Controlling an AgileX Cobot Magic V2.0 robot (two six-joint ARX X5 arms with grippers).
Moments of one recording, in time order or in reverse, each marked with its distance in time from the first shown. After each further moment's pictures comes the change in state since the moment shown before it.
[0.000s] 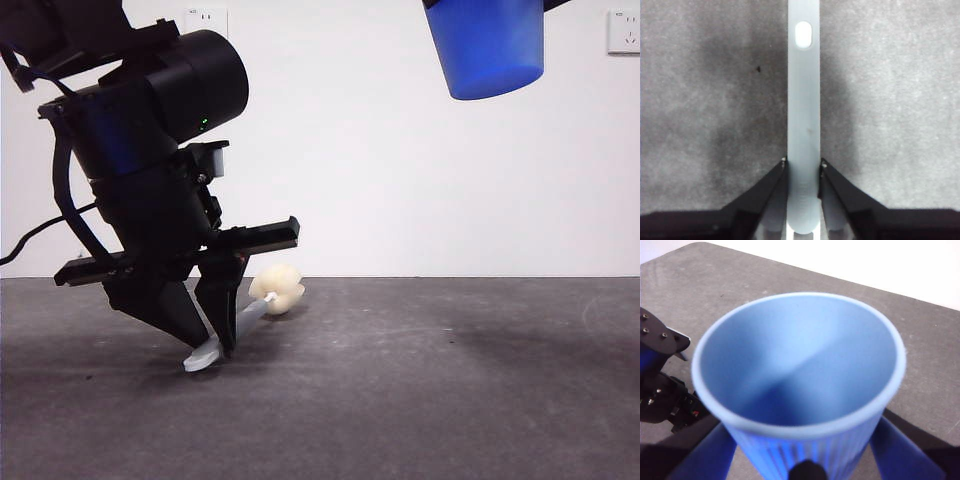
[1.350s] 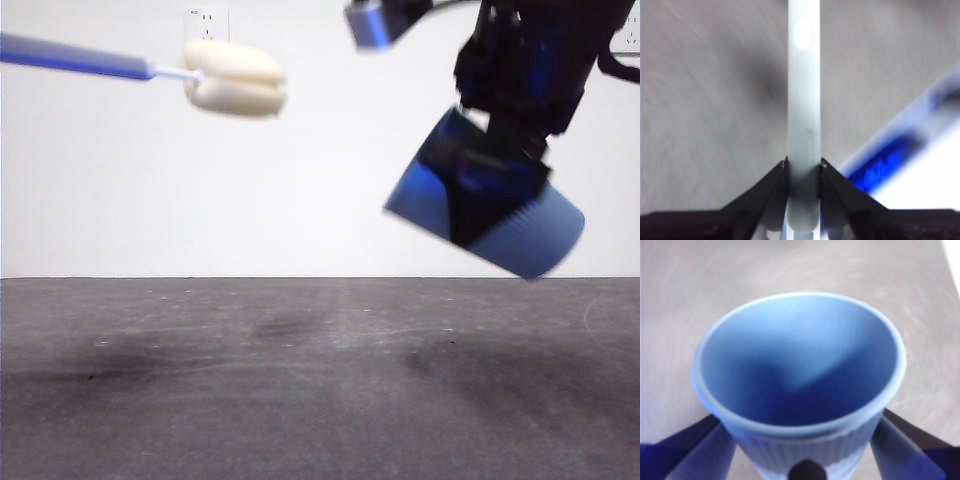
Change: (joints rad) left arm -0.097 -0.824 0.125 -0.927 -0.018 0.407; right arm 0.036 0.367 0.000 -0.145 0.156 -0.430
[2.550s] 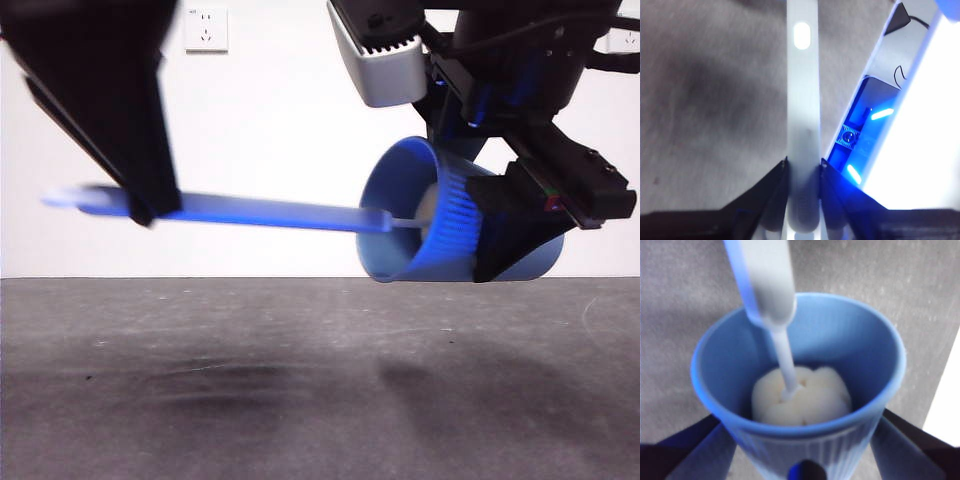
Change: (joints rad) left arm -0.134 0.439 0.006 0.243 0.248 0.311; right arm 0.082 0.048 0.000 -0.043 -0.021 -0.599
